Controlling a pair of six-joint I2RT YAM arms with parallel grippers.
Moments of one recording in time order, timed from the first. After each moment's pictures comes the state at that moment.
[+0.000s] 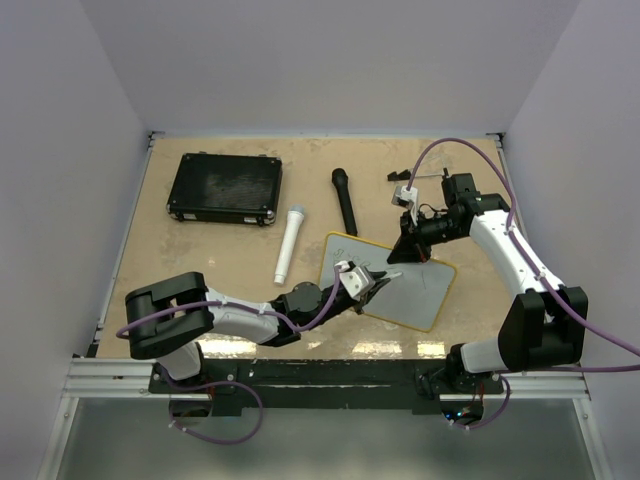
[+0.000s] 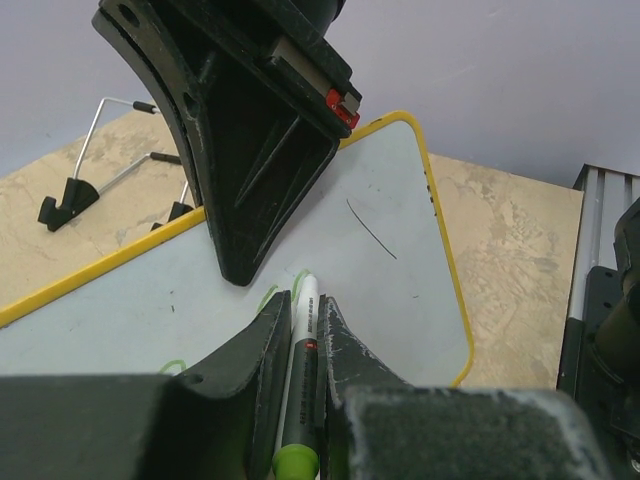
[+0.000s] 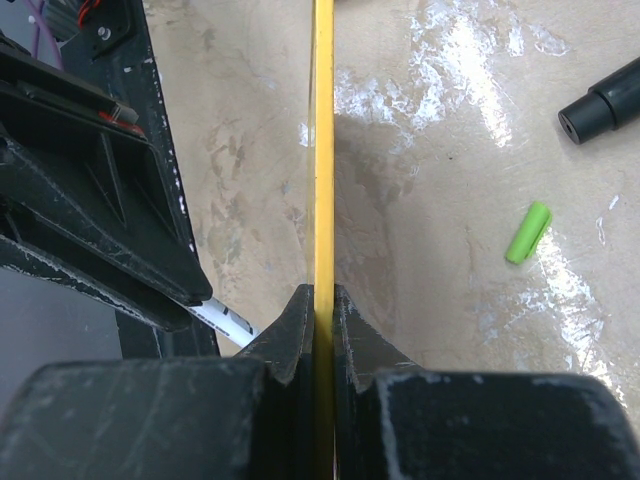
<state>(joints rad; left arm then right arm) -1.24 1.63 0.63 1.13 -0.20 0.06 0.12 1.40 1.13 -1.02 -0.98 -0.78</state>
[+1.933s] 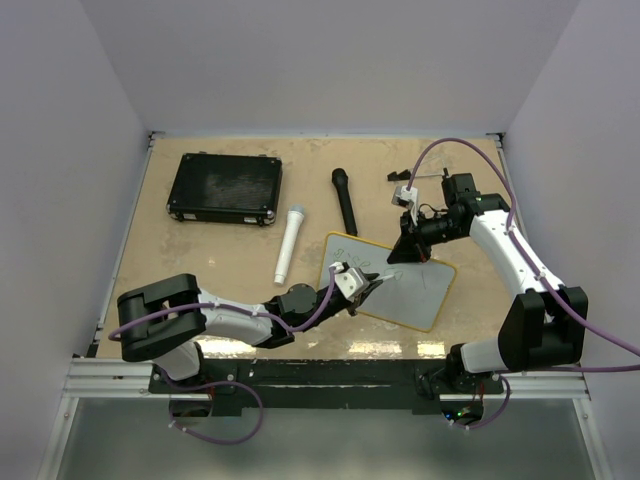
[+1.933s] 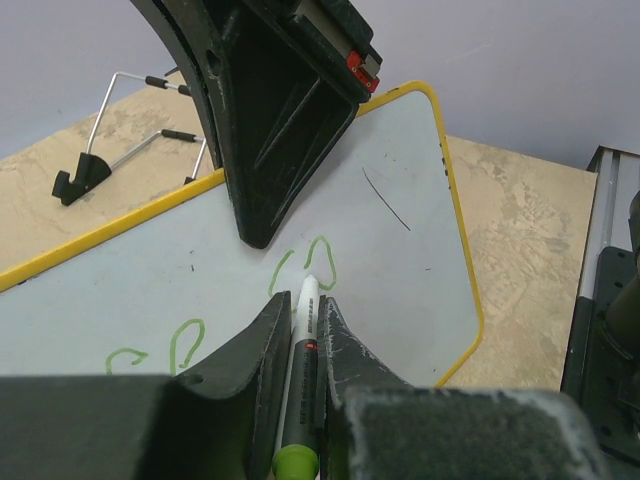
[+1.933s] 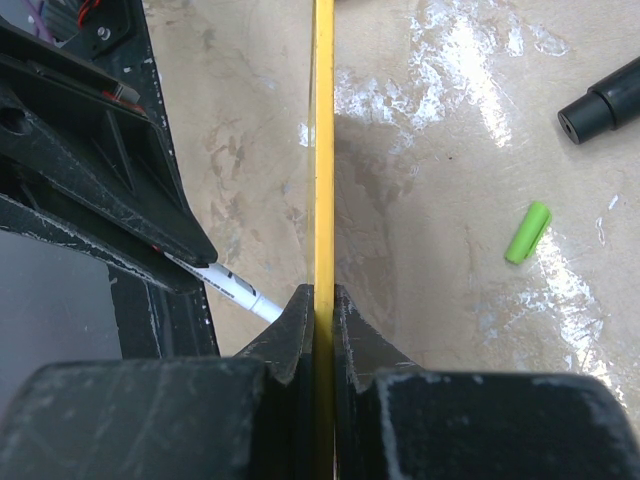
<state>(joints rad) -1.24 1.59 0.58 1.10 -0.22 0.06 0.12 1.40 1.13 -1.02 -0.98 -0.78</state>
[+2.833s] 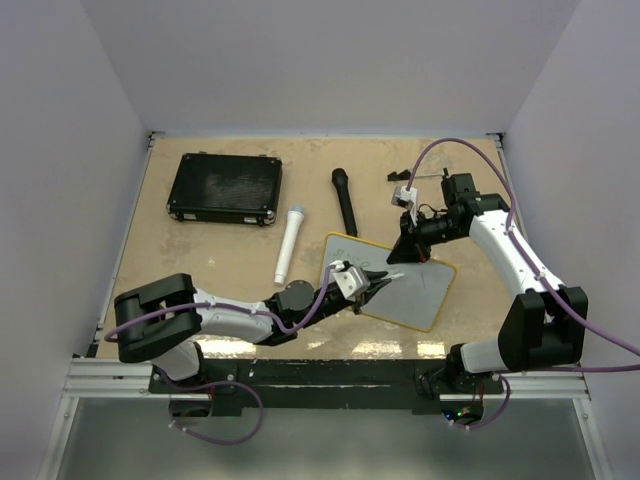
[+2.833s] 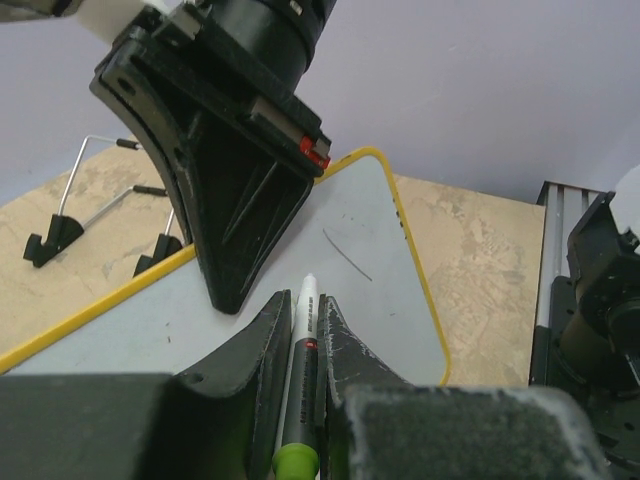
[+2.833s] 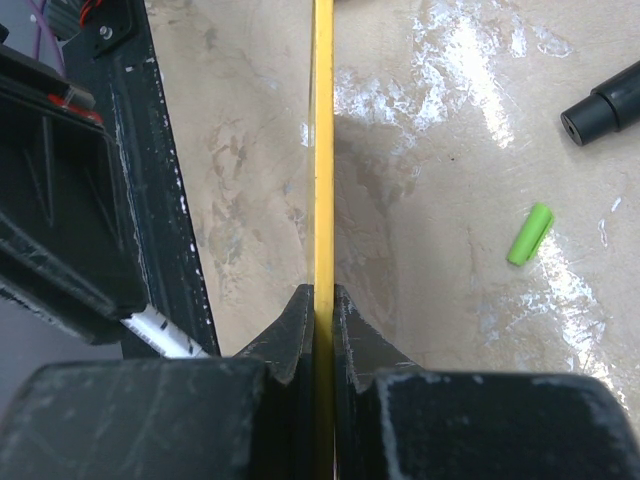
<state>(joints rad) -1.24 1.57 0.61 1.13 -0.12 0.07 0.12 1.40 1.13 -1.02 -0.98 -0.79</state>
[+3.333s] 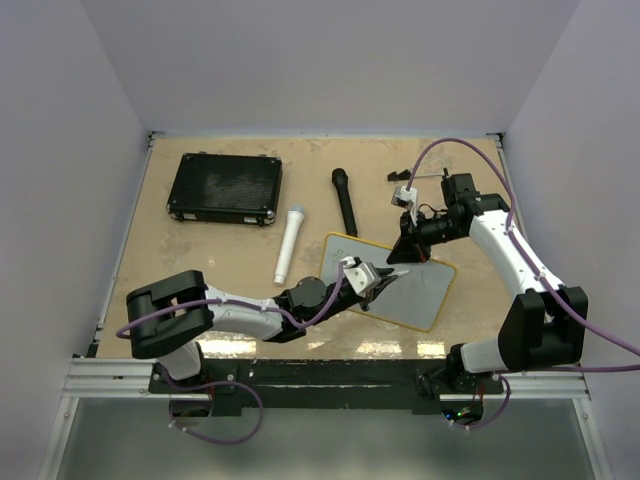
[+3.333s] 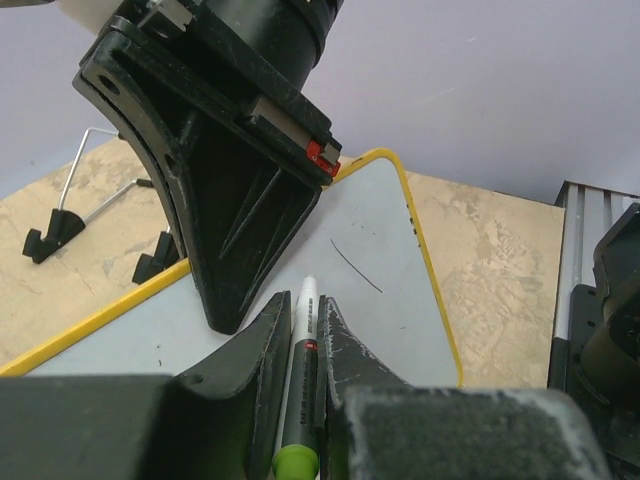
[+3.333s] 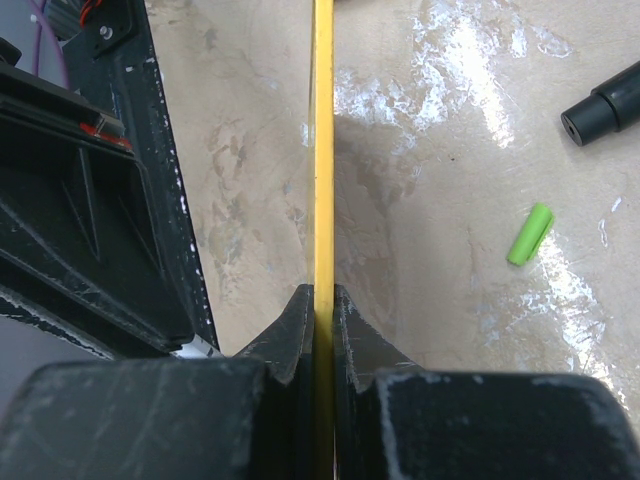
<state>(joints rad) -1.24 1.64 0.69 1.10 -0.14 0.07 0.12 1.40 1.13 -1.02 -0.98 -0.79</state>
